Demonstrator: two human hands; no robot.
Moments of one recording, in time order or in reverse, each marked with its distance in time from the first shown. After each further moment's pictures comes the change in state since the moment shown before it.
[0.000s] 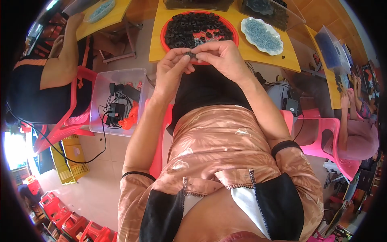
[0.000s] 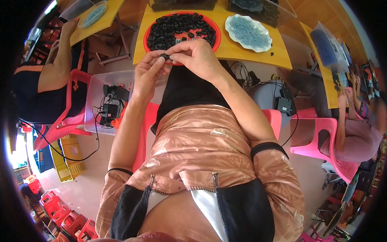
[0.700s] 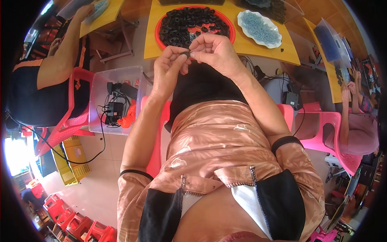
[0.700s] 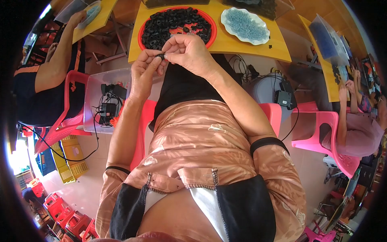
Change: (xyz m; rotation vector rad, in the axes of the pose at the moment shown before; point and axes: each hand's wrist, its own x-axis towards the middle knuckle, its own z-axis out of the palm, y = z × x) left_hand -0.004 -0.003 0.003 0.199 -0.015 0.057; right_hand -0.004 0.005 0.003 0.129 -0.008 0.006
